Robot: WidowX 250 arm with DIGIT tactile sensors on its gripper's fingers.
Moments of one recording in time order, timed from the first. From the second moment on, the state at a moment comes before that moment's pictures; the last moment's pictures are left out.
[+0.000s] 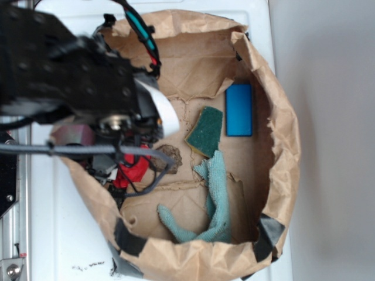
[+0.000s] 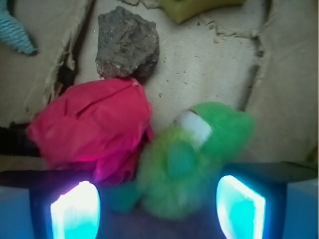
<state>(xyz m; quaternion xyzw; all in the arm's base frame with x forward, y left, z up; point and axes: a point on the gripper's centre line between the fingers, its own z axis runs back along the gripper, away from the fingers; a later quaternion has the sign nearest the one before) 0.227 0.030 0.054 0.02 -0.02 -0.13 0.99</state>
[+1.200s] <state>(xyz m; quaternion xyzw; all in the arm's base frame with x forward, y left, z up) 0.233 0.030 0.048 0.03 -0.05 -0.10 0.99</state>
